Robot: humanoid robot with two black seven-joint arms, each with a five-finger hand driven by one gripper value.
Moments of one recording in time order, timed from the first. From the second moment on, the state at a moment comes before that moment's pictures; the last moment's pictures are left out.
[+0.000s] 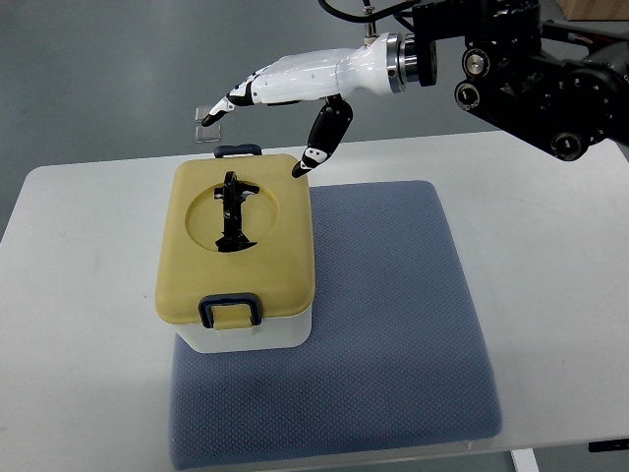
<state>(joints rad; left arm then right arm) 0.05 0.00 -0.08 -0.15 0.02 -0.12 0.12 1.48 -0.28 0.22 0.98 -1.57 0.36 0.59</state>
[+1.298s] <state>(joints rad) 0.05 0.00 -0.08 -0.15 0.02 -0.12 0.12 1.56 -0.09 0.01 0.91 -1.69 0.23 0.57</state>
